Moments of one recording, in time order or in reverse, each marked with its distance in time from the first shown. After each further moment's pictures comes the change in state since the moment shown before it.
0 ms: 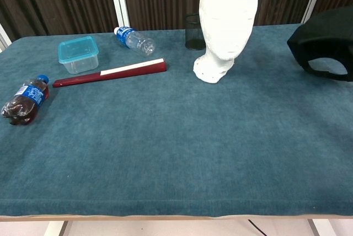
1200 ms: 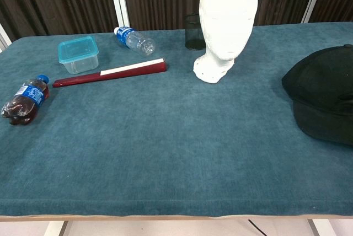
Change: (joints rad) left arm 0.010 0.017 -0.005 -0.012 0.000 0.027 -0.031; right arm -0.104 0.671 -0.306 -1.091 -0.125 -0.411 -0.121
